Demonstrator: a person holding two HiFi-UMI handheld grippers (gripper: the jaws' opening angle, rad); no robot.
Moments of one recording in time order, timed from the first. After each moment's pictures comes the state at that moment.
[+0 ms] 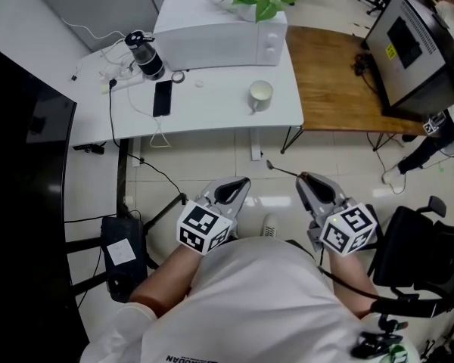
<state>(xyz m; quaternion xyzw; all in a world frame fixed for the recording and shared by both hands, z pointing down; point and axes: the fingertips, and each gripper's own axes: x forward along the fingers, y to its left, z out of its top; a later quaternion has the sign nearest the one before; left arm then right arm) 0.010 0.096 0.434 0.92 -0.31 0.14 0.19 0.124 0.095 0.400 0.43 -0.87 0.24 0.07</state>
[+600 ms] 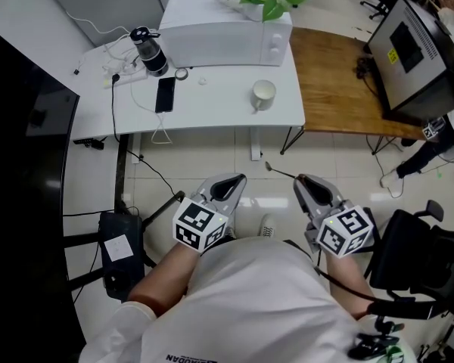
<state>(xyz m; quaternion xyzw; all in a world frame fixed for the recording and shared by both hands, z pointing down) -0.004 0.096 0.430 0.92 -0.33 0.12 0.19 0.115 0.105 0.402 0.42 -0.87 0.24 0.08</state>
